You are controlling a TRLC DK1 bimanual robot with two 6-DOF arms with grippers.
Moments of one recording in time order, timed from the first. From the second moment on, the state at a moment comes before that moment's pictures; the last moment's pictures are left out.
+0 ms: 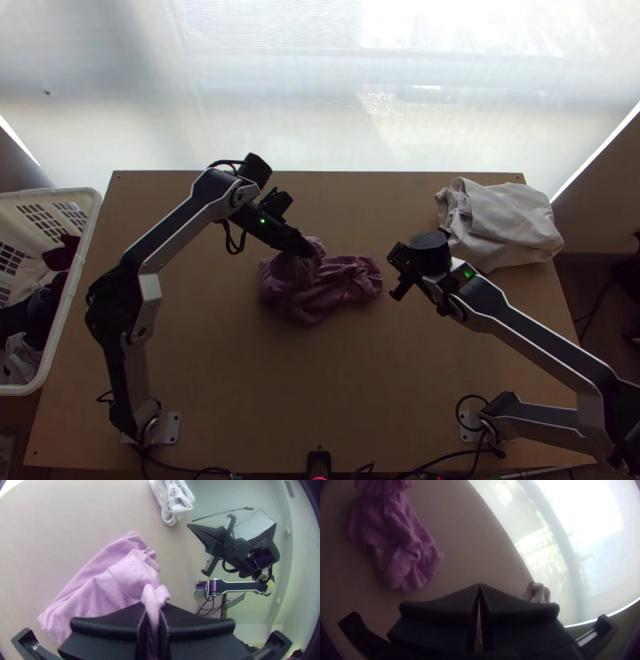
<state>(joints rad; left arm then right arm) -0.44 2.02 1.88 -1.12 0.83 0.04 0.61 1.32 0.87 -0.24 0.33 -0.59</state>
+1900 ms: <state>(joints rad) -0.52 2.11 2.17 -1.21 0.67 0.13 0.65 1.19 0.78 -0.29 0.36 -0.59</state>
